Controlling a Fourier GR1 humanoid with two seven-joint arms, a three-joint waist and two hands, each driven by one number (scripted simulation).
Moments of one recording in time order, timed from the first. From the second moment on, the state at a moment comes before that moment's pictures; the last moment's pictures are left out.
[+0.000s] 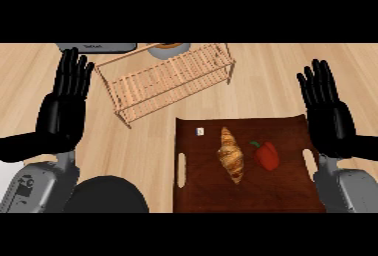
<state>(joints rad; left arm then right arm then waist) -0.29 0.26 -0.10 -1.59 0.25 0.23 -0.16 -0.24 -0.22 0.02 -1.55 -0.31 -0.11 -0.16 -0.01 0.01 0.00</state>
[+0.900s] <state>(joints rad) -0.04 0.35 -0.25 -1.36 0.13 0.11 0.02 -0.03 -0.50 -0.07 -1.40 -0.08 -0.11 -0.10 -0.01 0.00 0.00</state>
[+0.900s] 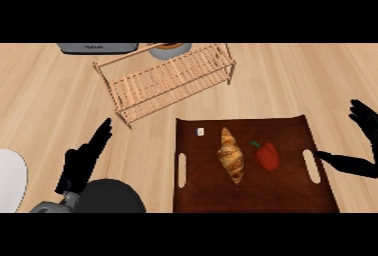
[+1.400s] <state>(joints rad) -0.04 0.35 -0.24 -1.35 0.13 0.07 0.03 -0.01 -0.65 0.13 -1.74 0.06 0.03 0.33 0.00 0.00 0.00</state>
